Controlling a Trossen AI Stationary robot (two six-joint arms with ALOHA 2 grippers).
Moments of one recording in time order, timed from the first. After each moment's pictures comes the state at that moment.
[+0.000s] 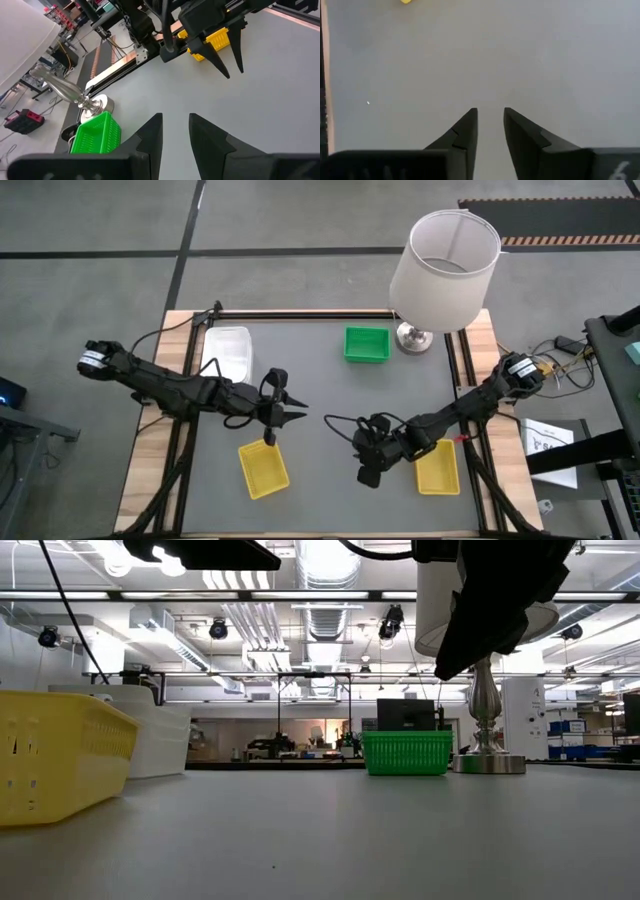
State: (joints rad) left arm -0.26 1.19 0.80 0.05 -0.27 0.46; right arm 0.48 1.67 1.12 -0.47 0.26 0.71
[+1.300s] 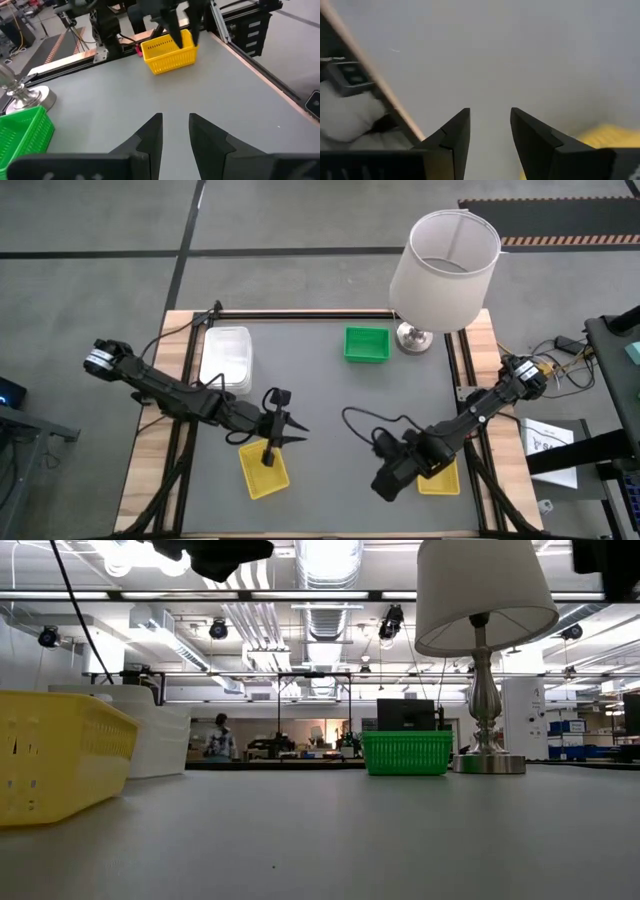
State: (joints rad) left arm -0.37 1.26 0.78 0.14 -0.22 0.14; right arm 0.60 1.68 1.40 -1.02 0.05 1.26
